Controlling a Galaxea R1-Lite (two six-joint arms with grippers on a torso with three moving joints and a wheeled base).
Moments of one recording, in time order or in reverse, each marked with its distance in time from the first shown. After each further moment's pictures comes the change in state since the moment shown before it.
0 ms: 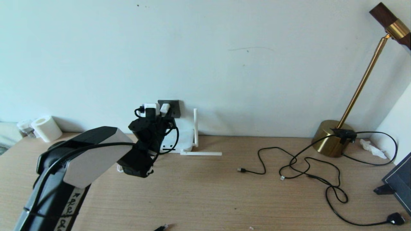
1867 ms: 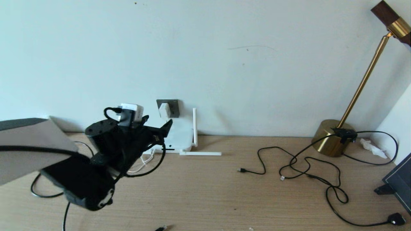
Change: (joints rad) left arm -0.046 -0.536 0.737 -0.027 -0.137 0.043; right arm 0.000 0.000 0.000 -0.001 0.000 0.001
